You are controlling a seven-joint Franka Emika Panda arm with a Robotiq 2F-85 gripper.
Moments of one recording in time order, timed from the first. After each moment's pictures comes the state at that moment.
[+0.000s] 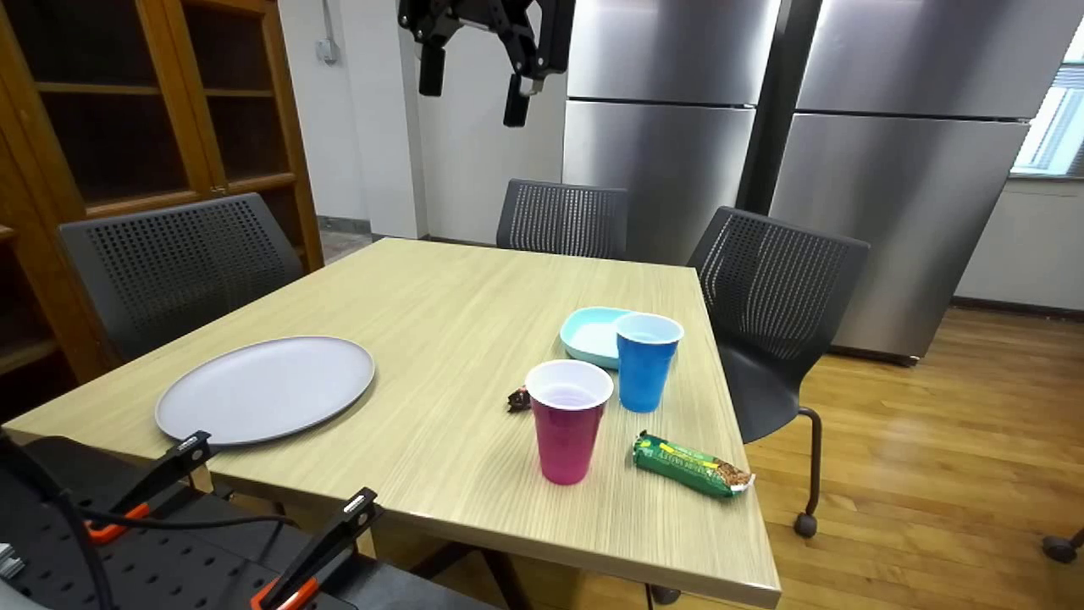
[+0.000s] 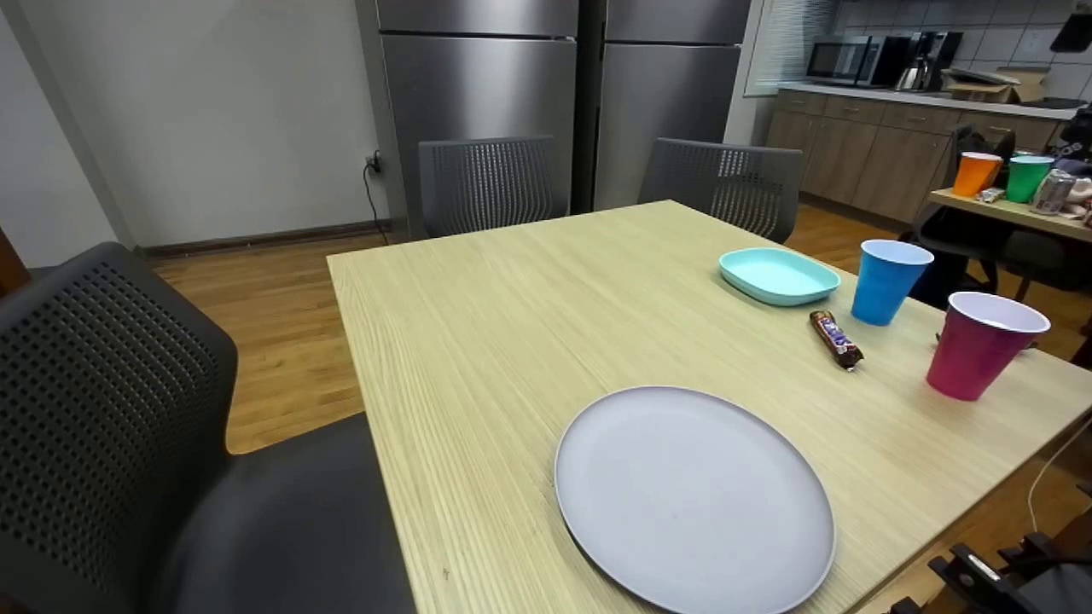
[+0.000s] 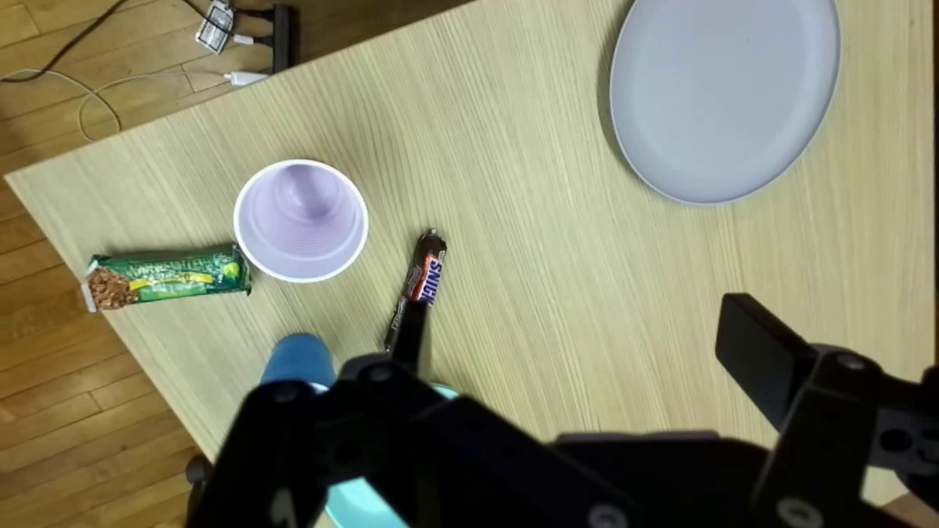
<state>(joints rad) -0.10 -0.46 -0.34 -2.43 0.05 1.96 -0.27</state>
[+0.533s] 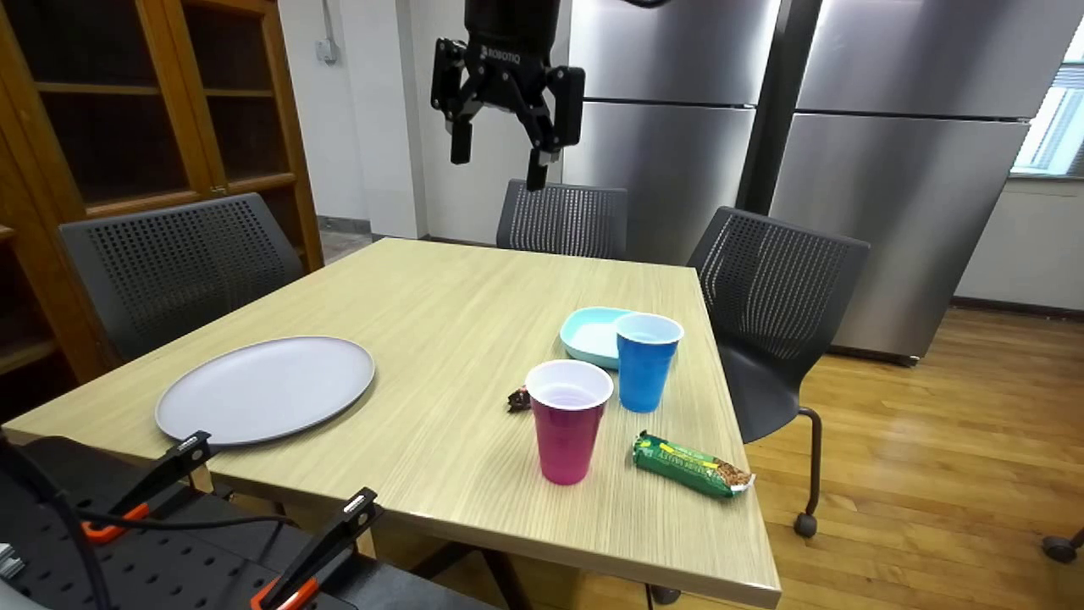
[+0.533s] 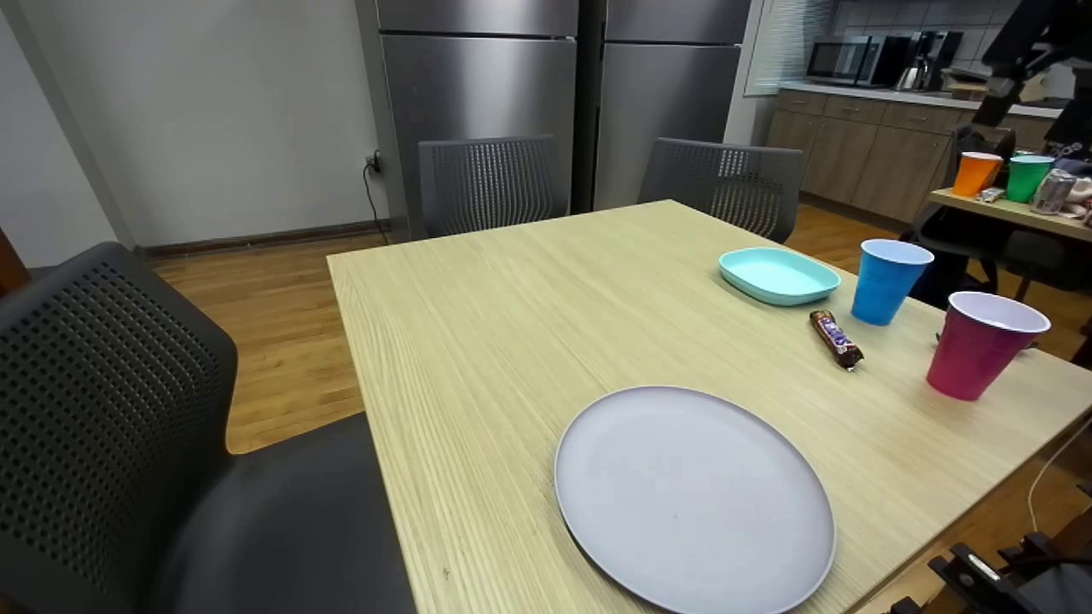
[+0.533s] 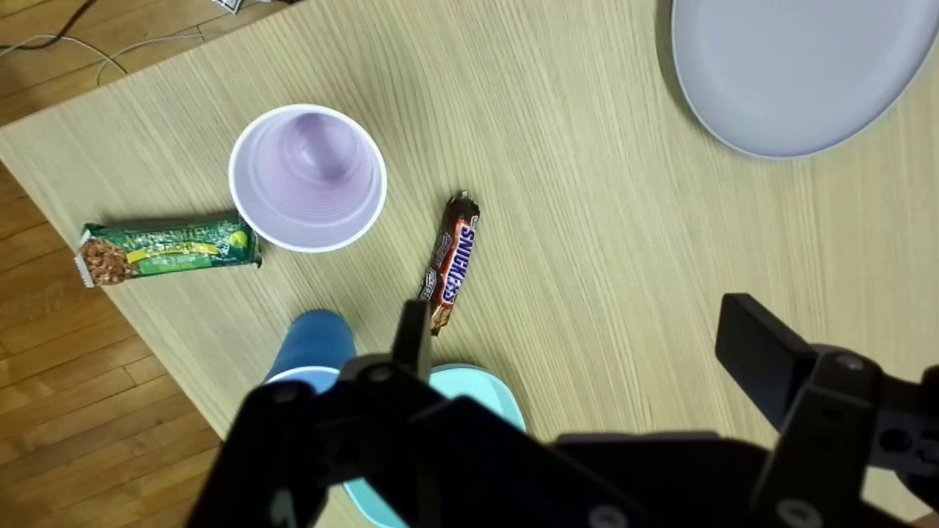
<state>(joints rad) -0.10 -0.33 -0.33 -2.48 0.06 2.20 -0.26</state>
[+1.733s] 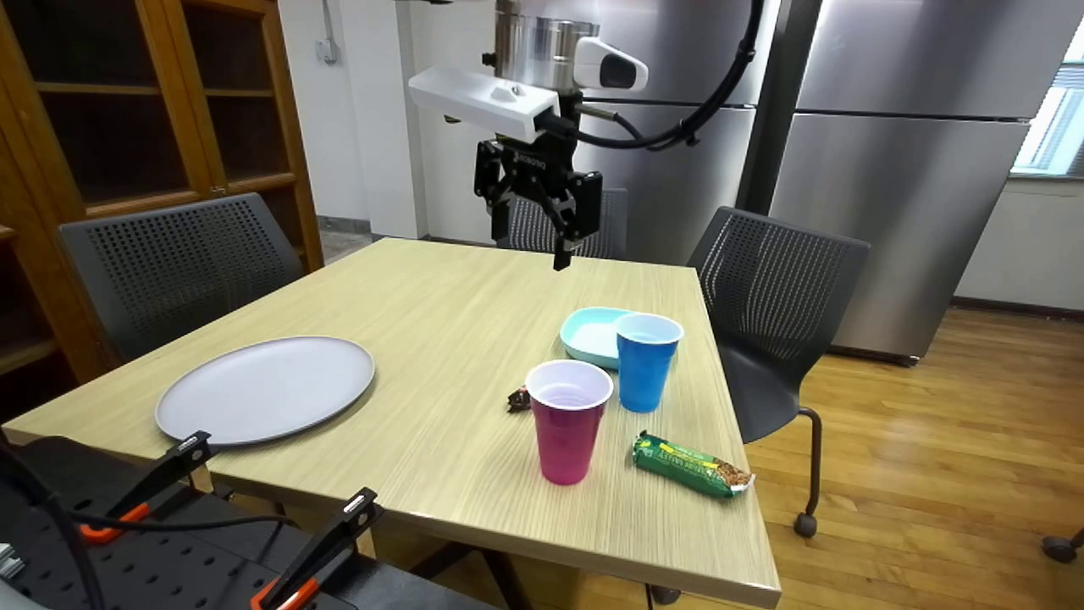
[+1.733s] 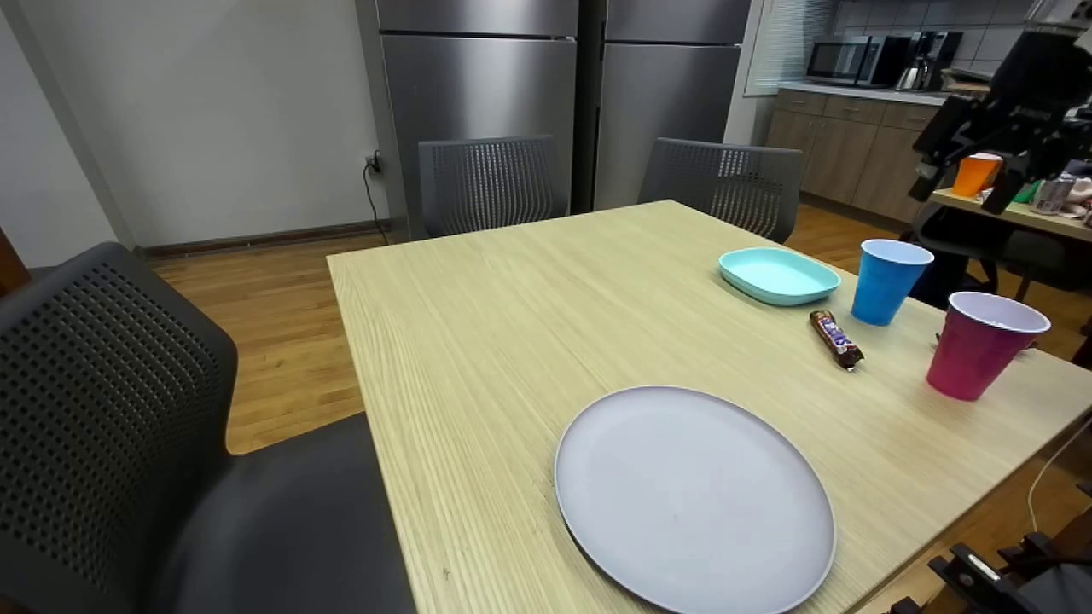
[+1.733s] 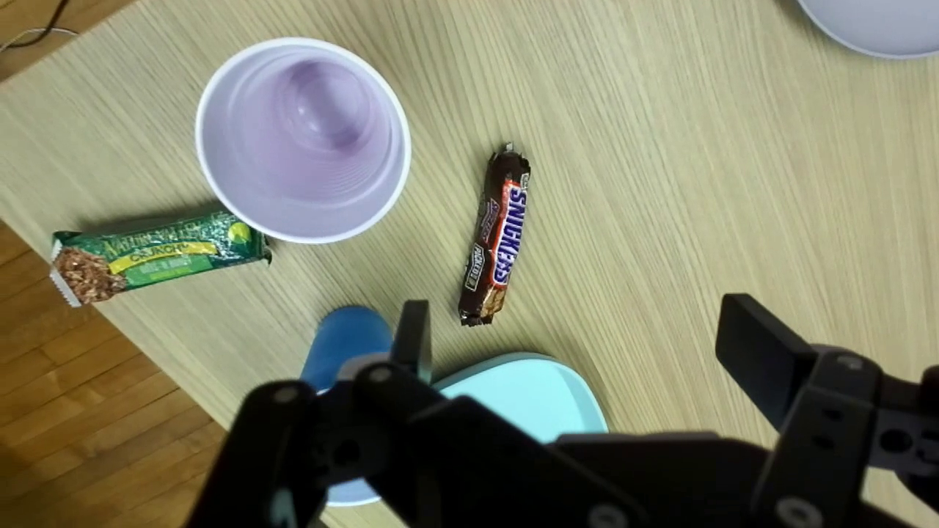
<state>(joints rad) -0.10 -0.10 -0.32 -2.51 0.17 2.50 -0.26</state>
